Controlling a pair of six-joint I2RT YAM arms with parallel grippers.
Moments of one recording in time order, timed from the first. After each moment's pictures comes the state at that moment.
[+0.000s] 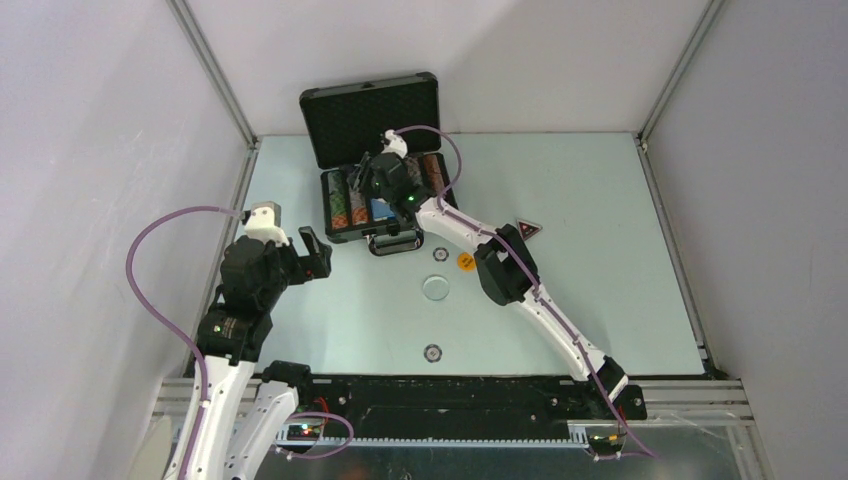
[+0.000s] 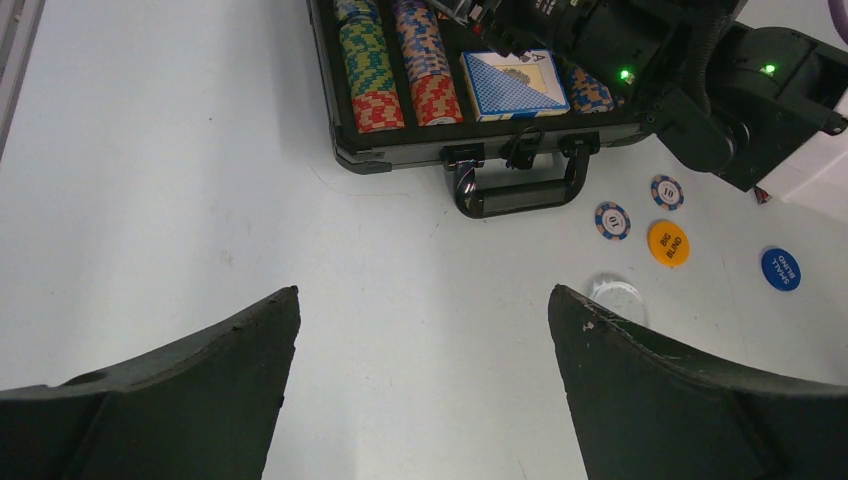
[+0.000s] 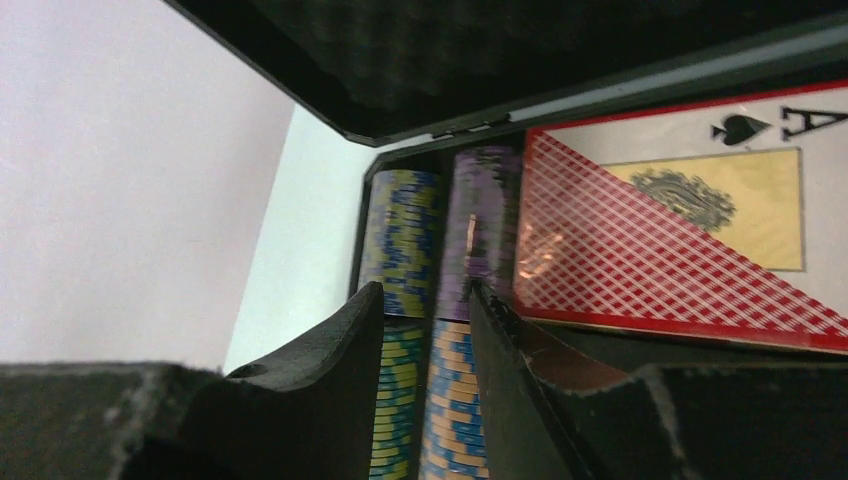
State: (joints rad) left arm -0.15 0.58 0.78 -0.62 -0.02 -0.26; right arm 0.80 2.74 2.48 0.00 0.12 0.79
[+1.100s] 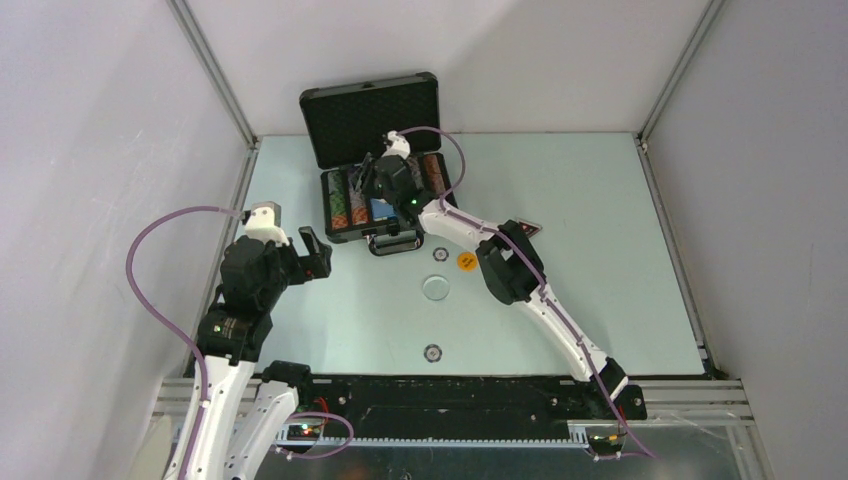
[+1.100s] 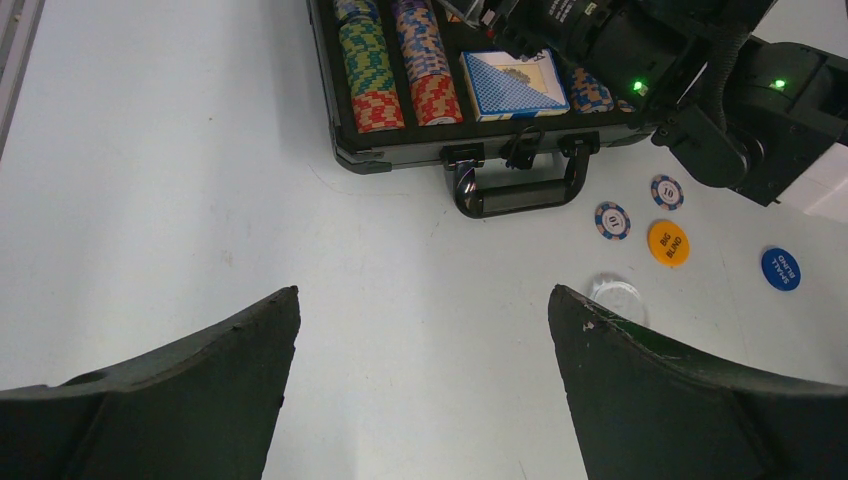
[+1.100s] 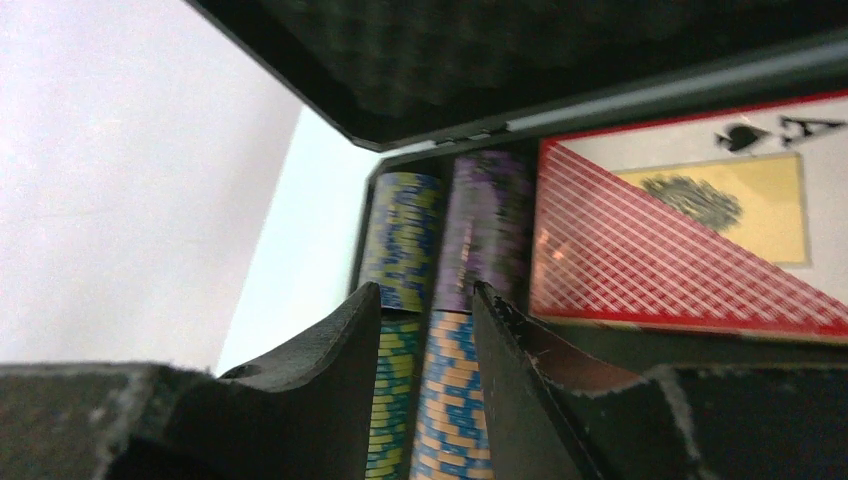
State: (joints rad) left arm -0.15 0.58 0.78 -0.62 -0.02 -0.26; right arm 0.80 2.66 2.32 0.08 0.18 0.77
